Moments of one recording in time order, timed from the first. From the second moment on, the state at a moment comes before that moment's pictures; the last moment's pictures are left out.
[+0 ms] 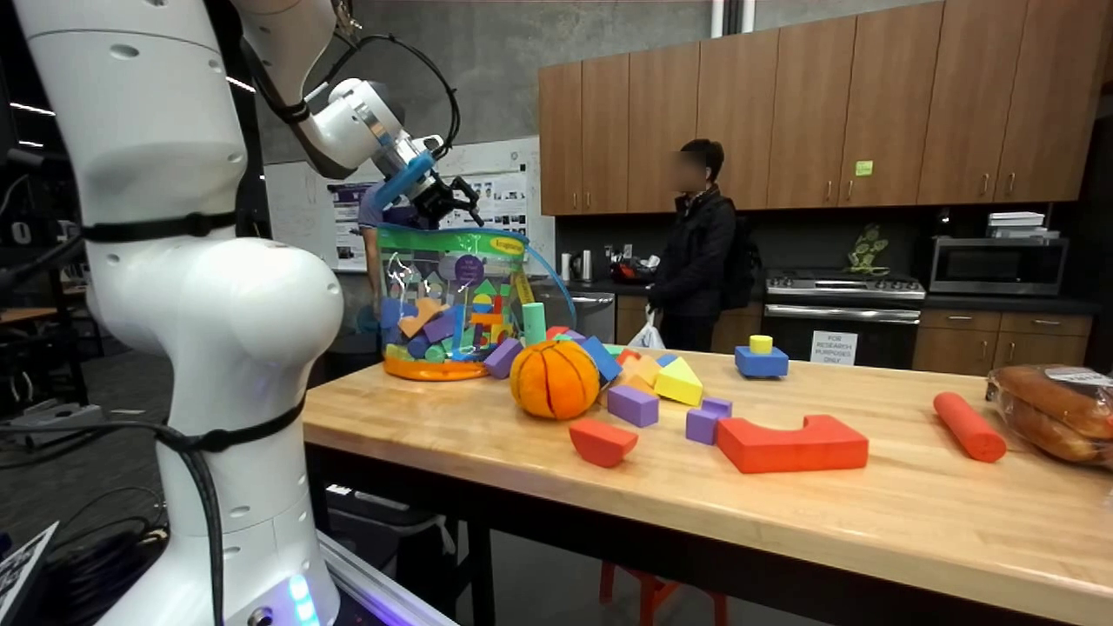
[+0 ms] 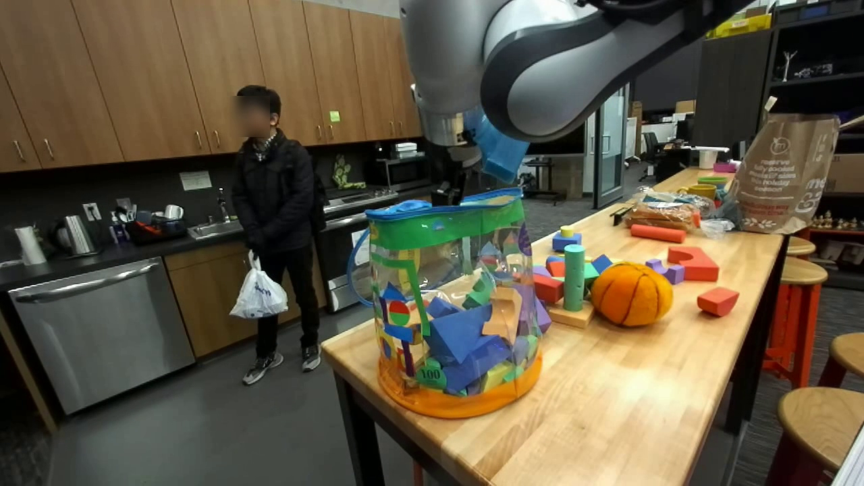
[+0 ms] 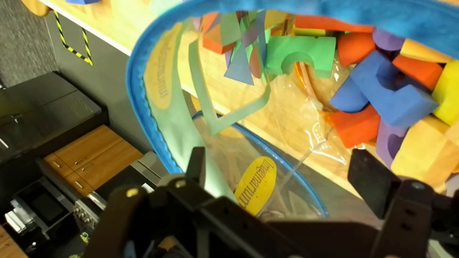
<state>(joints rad) 0.14 -0.14 0.43 -2.07 -0.66 2.09 0.39</state>
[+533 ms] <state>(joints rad) 0.21 -0.01 0.39 -2.04 -0.66 2.15 0.39</state>
